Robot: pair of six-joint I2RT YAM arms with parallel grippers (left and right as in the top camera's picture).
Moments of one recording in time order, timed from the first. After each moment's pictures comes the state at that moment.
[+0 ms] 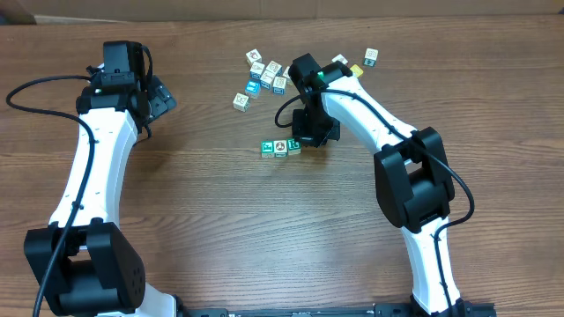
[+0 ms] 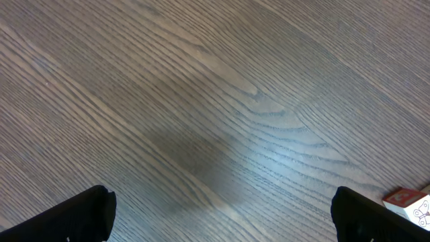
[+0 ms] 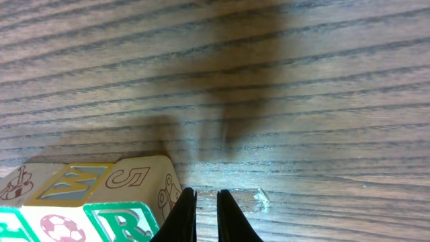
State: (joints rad) left arm 0.07 1.72 1.43 -0.81 -0.26 -0.57; right arm 0.47 2.32 1.91 -1.14 -0.10 0.51
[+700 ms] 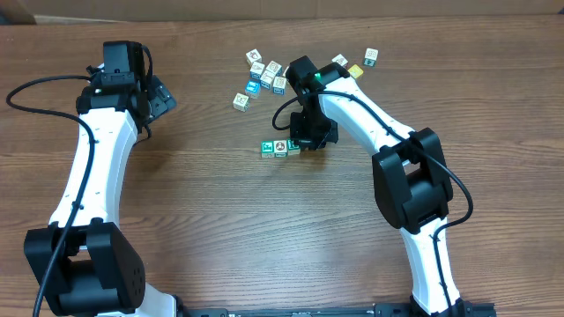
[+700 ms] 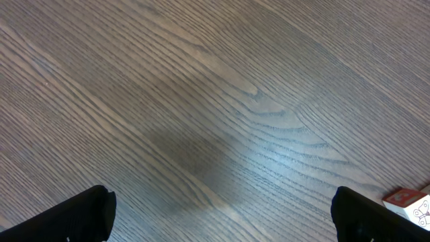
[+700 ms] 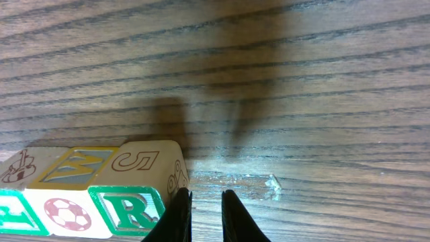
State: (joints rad) left arm 0.07 1.72 1.43 -0.81 -0.26 -0.57; right arm 0.49 2.32 1.91 -1.16 -0.12 0.51
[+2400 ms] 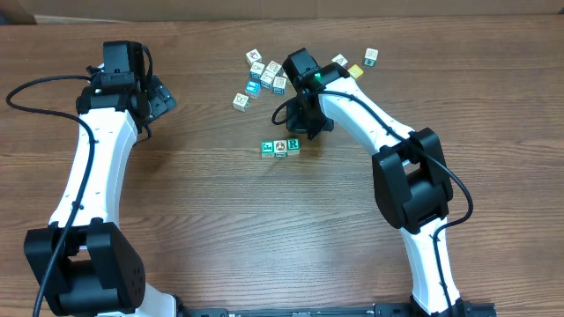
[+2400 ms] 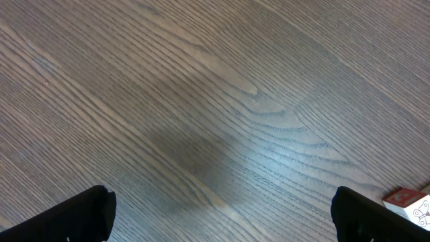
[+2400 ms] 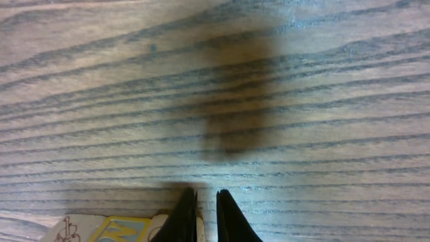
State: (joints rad) left arm 0.07 1.72 1.43 -0.81 -0.26 -0.57; right arm 0.49 2.32 1.91 -0.99 -0.04 0.51
